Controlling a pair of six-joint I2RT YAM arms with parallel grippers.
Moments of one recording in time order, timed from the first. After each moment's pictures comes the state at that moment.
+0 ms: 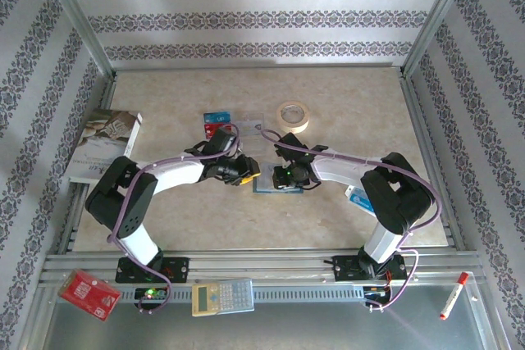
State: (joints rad) left arm -0.56 1.68 0.88 -0.14 0.47 -1.00; right arm 0.65 1.70 0.93 -0.45 -0.15 0.52
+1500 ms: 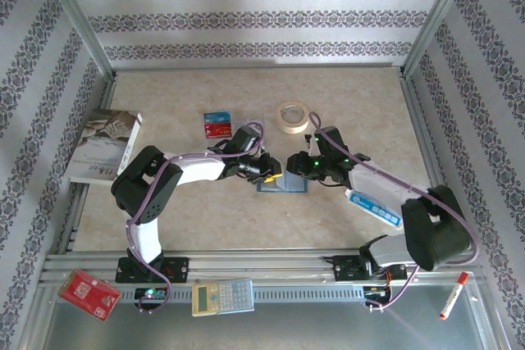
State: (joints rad) left arm -0.66 1.87 1.03 0.03 0.57 -1.05; right arm 0.42 1.35 0.70 -0.21 -0.41 0.69
